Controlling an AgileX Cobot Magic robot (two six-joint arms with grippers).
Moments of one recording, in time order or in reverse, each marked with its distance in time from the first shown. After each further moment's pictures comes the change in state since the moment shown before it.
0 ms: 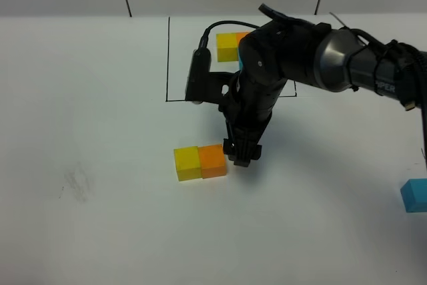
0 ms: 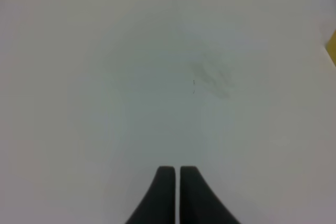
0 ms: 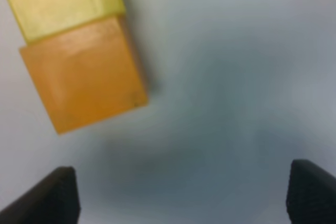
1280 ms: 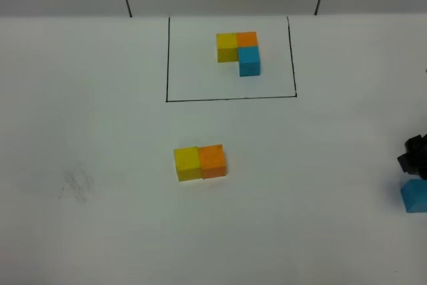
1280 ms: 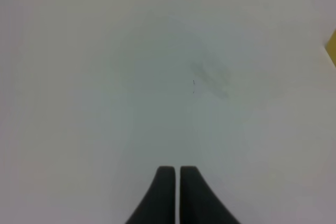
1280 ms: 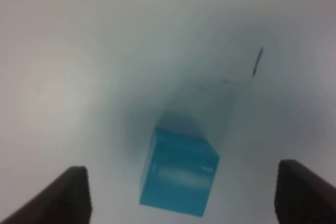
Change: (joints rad) left arm 0.000 0.000 0.000 0.000 0.000 0.000; right arm -0.607 -0.660 0.737 -0.048 -0.143 0.520
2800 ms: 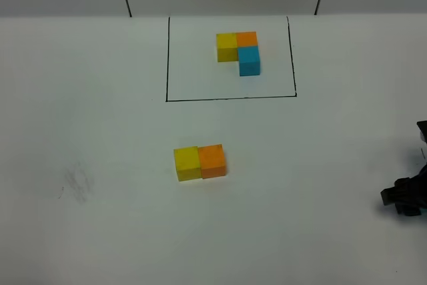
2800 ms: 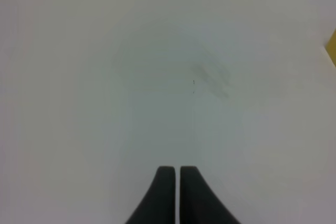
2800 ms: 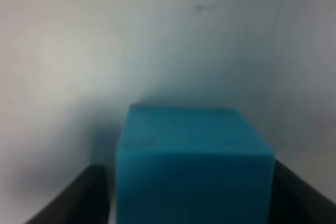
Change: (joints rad) left arm 0.000 0.000 0.000 0.000 0.000 0.000; right arm -0.023 0.266 0.197 -0.083 -0.338 0.262
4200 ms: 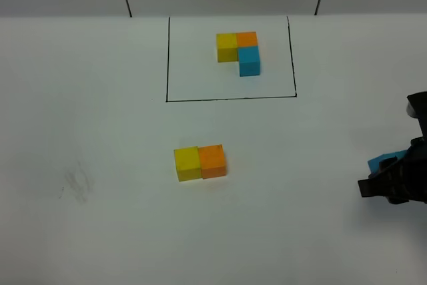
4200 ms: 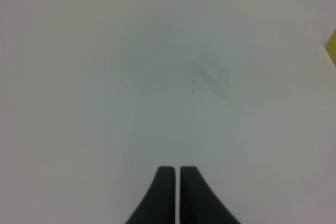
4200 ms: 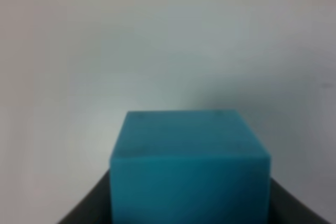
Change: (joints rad) left arm 0.000 0.000 0.000 0.000 0.000 0.000; right arm 0.246 -0.452 0.002 0.218 0.158 -0.078
